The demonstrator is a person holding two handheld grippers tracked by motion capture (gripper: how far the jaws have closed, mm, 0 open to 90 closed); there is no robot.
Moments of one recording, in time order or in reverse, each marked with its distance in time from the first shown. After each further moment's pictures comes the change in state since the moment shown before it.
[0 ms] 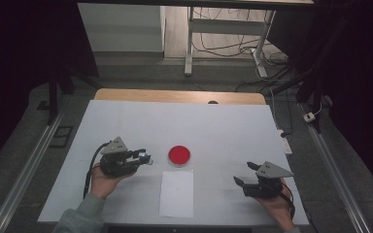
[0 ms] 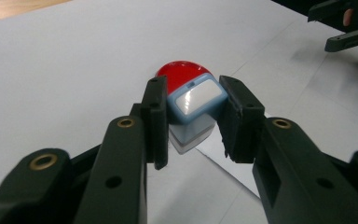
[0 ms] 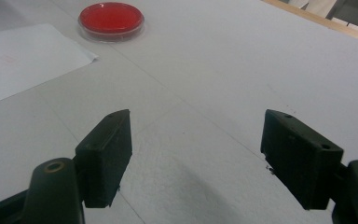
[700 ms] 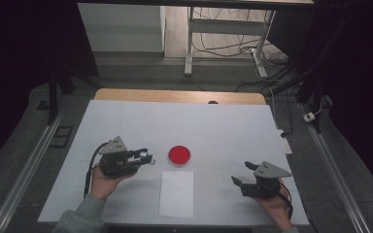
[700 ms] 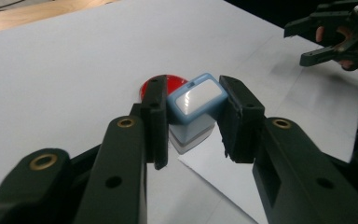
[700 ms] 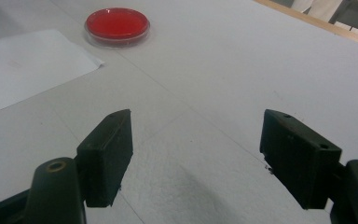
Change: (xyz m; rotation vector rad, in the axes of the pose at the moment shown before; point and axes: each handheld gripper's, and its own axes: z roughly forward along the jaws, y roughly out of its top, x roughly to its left) left arm -0.008 0.007 -0.006 -0.038 -0.044 0.000; right arm 0.004 0.003 0.003 -0.013 0.005 -0.002
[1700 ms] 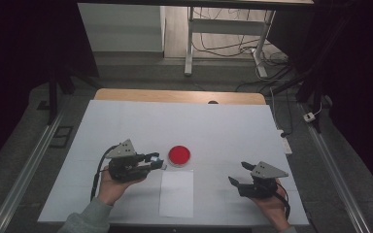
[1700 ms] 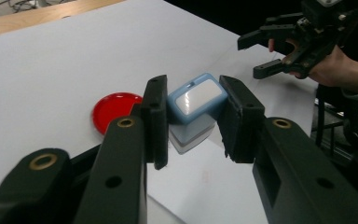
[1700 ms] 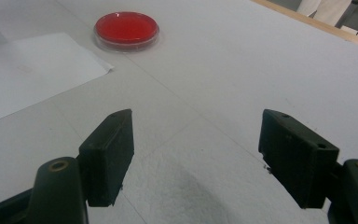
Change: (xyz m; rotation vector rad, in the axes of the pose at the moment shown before) left arm -0.030 0.012 0.011 -0.021 -0.106 0.037; right arm 0.006 0.003 0.005 -0.012 0.020 -0.009
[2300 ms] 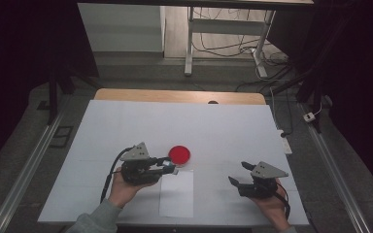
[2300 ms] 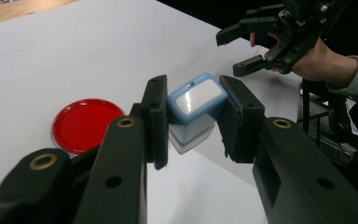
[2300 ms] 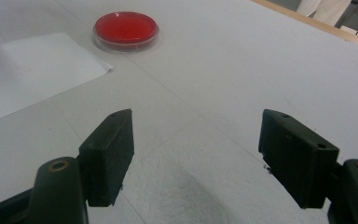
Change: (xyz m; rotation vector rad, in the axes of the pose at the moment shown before) left arm -0.016 0.005 0.025 0.030 -0.053 0.026; right arm 0.000 0.000 0.000 0.005 -0.003 -0.004
